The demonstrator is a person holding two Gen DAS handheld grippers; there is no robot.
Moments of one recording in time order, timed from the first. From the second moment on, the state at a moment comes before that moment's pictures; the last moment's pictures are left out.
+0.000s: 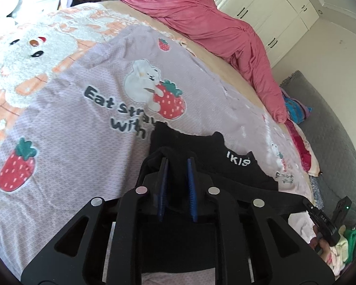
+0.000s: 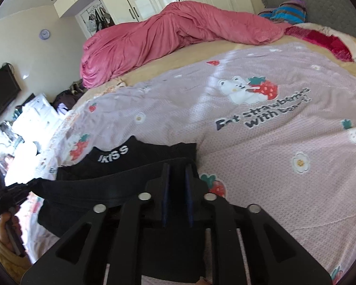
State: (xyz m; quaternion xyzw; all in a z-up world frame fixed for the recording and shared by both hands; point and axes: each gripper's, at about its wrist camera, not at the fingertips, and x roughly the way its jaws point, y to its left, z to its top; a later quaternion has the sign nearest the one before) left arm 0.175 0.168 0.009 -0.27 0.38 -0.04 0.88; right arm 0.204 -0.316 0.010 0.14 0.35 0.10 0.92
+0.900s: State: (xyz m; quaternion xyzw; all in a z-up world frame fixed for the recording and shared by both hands) left arm 0.199 0.090 -0.024 -0.14 0.45 -0.10 0.88; right arm 0.218 -0.254 -0.043 0.04 0.42 0.11 0.90
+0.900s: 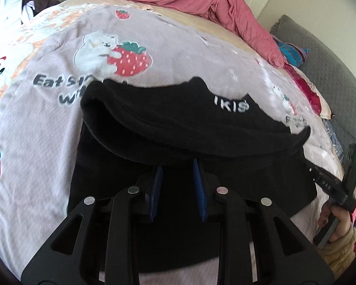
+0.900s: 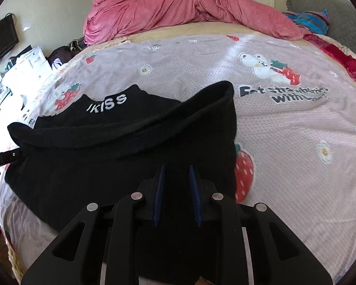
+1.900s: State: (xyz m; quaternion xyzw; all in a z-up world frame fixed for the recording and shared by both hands) left arm 0.246 0.151 -0.027 -0.17 0.43 -0.02 0.89; right arm 0.285 -0.294 -0.048 0.09 0.43 0.06 0.89
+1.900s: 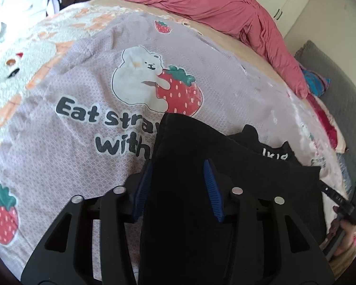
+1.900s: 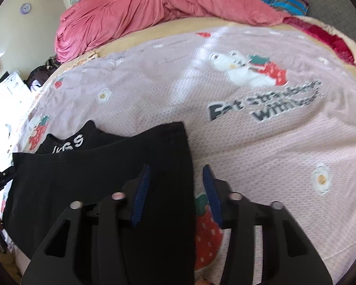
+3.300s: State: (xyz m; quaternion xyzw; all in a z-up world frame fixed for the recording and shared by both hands) left arm 0.174 0.153 -0.017 -0.15 0.41 -0.01 0.90; right arm 0.205 -0.305 -0.028 0.11 0.39 0.04 0.91
